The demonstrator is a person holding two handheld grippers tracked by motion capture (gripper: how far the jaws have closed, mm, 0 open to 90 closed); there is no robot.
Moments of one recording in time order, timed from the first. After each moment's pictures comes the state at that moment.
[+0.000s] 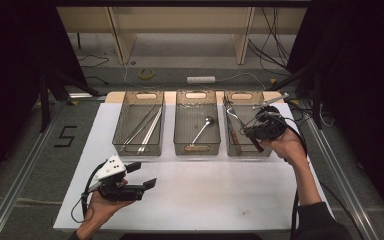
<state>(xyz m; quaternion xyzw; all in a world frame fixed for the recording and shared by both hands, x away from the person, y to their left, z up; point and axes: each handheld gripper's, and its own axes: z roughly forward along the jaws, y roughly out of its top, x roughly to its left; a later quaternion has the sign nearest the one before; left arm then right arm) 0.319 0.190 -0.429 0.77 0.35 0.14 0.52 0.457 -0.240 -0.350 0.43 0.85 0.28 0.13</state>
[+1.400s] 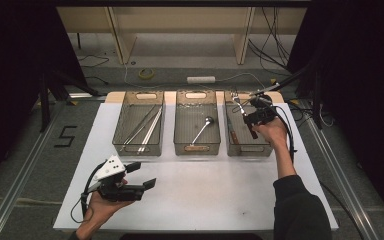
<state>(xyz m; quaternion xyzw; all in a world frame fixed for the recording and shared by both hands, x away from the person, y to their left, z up) 0.319 0.191 -0.429 0.77 0.35 0.14 0.52 0.529 -0.238 -0.379 0.54 0.79 0.25 0.15</state>
